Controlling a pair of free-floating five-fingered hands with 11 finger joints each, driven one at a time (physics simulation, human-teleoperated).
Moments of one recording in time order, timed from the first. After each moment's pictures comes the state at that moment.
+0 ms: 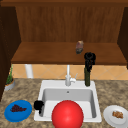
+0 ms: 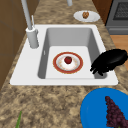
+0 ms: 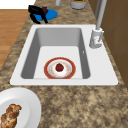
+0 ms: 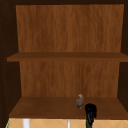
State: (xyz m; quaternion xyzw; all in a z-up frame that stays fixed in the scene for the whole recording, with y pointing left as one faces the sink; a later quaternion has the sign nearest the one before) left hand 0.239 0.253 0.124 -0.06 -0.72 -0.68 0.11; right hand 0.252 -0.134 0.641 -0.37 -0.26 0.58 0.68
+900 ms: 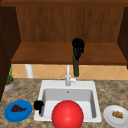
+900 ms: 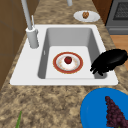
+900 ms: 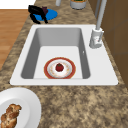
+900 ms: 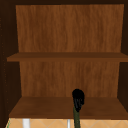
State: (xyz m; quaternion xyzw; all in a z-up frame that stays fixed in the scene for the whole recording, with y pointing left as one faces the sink) left hand 0.239 0.253 0.124 -0.06 -0.72 -0.68 0.11; right hand 0.263 -0.051 0.737 -0.34 -0.24 0.59 0.69
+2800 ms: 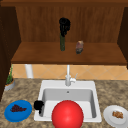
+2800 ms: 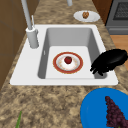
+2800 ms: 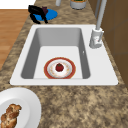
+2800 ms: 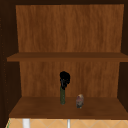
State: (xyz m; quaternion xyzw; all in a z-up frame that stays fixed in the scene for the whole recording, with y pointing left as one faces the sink) left hand 0.239 0.253 0.124 -0.06 -0.72 -0.68 0.11; right hand 0.464 0.041 0.795 -0.39 -0.33 0.54 0.67
